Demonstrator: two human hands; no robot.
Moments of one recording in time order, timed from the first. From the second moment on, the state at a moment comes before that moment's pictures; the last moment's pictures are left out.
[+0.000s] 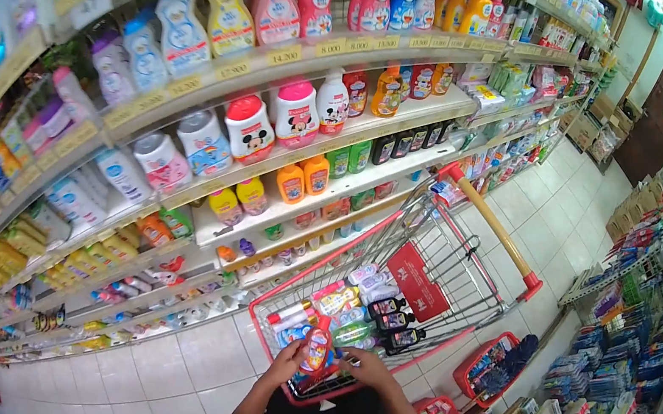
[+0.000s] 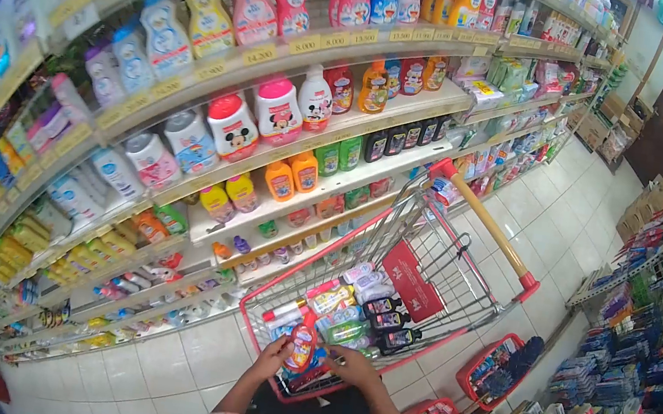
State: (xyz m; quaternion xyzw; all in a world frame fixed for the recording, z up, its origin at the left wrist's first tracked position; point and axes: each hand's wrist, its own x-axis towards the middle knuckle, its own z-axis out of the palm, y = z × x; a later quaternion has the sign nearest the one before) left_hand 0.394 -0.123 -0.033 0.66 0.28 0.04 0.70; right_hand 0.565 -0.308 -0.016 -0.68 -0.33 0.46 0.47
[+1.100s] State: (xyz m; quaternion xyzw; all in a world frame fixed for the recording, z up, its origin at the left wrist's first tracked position) left_hand 0.344 -0.241 0.097 0.30 0.59 0.39 0.64; right_hand 0.645 -0.415 0.040 -0.70 -0.64 0.31 0.07
